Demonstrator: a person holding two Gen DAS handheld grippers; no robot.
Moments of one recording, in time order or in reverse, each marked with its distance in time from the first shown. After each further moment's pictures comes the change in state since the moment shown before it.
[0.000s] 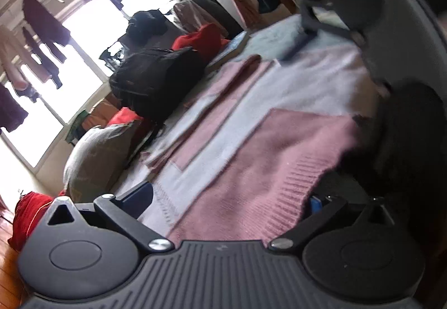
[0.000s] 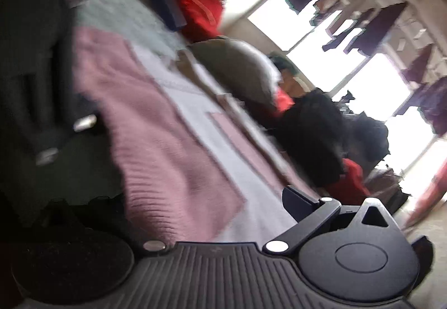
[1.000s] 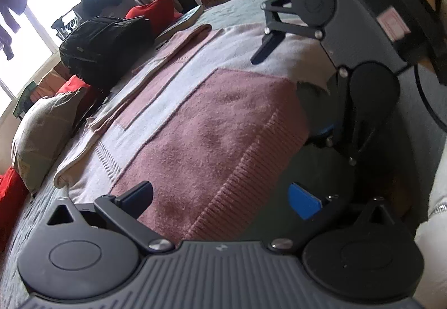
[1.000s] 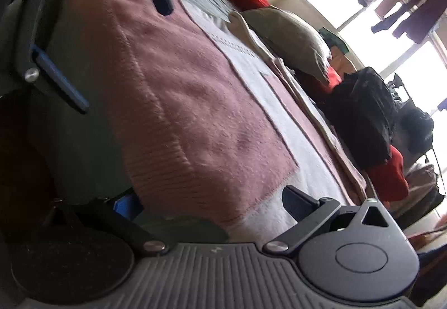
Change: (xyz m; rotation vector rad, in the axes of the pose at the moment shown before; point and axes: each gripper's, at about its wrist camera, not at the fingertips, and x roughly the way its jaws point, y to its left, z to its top) left arm -0.008 0.003 -0.026 -0.046 0.097 -0.244; right arm 0.003 0.012 -0.020 -0.094 0.126 0.252
